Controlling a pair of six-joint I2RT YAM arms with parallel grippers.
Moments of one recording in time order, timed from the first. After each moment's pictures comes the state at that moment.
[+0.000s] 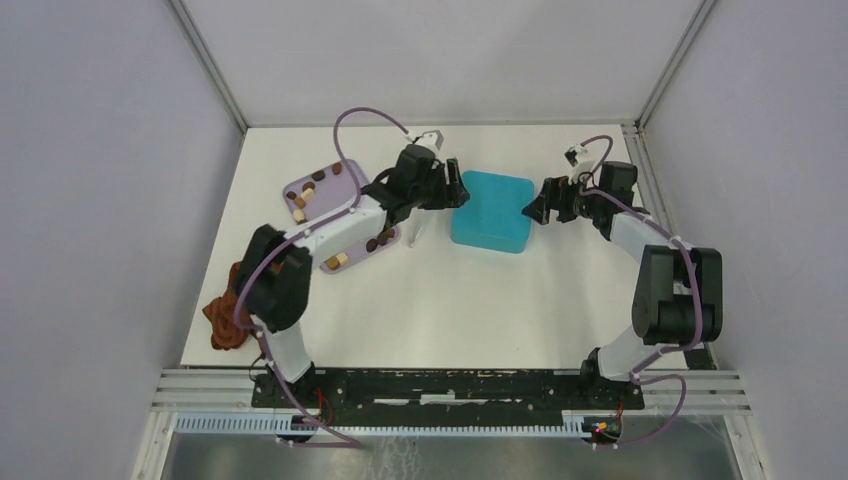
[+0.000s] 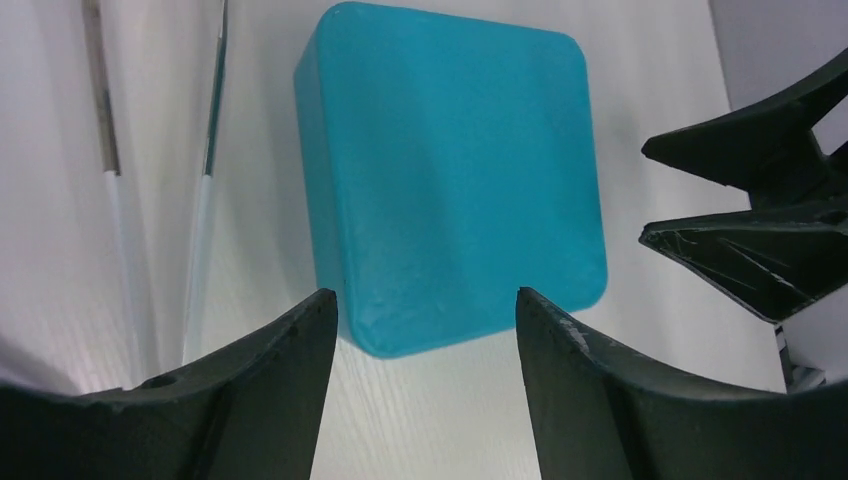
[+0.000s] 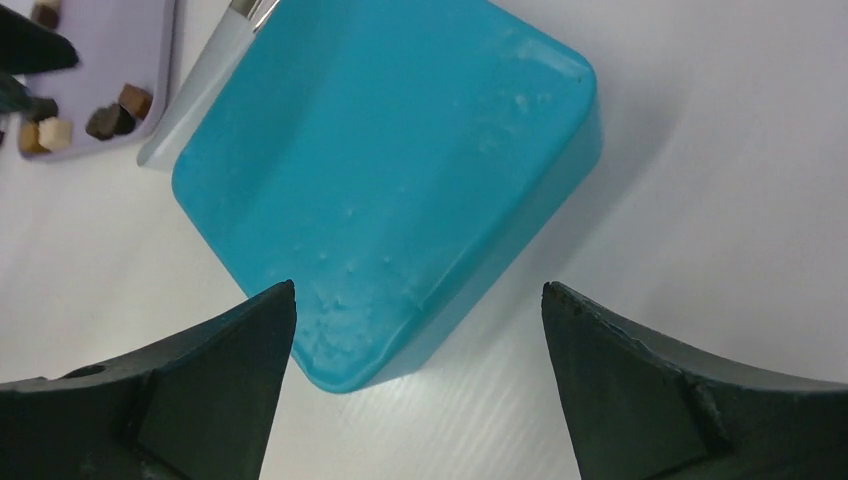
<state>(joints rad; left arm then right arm) -0.65 1.72 1.28 -0.09 0.02 -0.55 -0.08 1.57 0.92 -0.01 -0.73 -0.11</state>
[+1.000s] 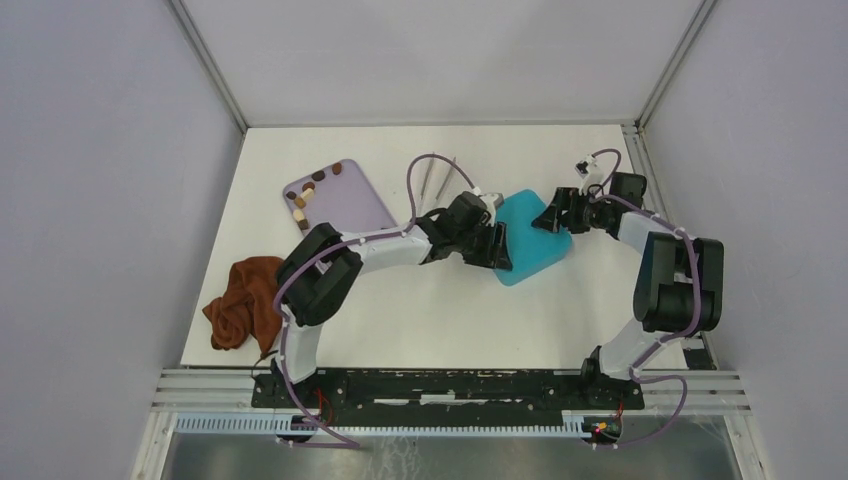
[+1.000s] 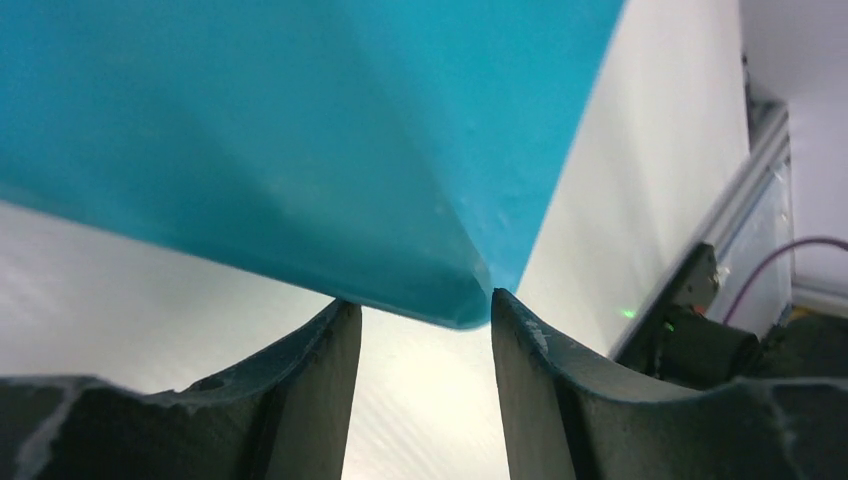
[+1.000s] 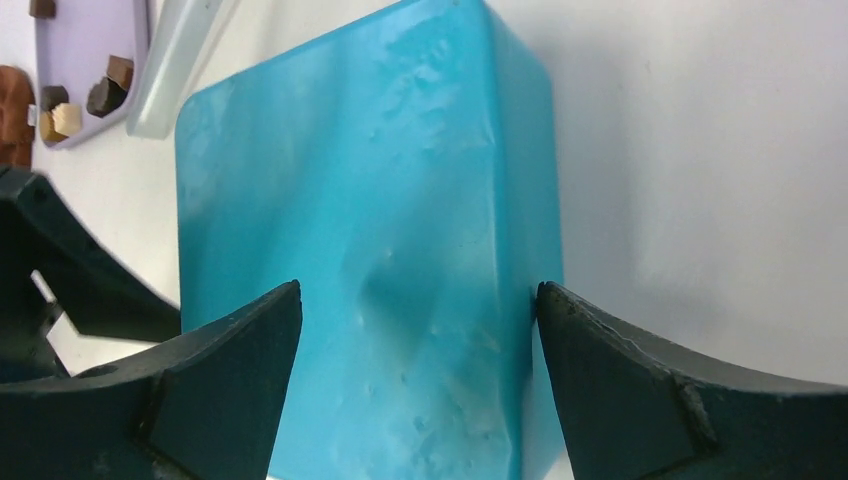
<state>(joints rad) -0.84 1.99 1.33 -0.08 0.30 -0.60 -0.15 1.69 0.91 -0.05 -0.80 0.00</state>
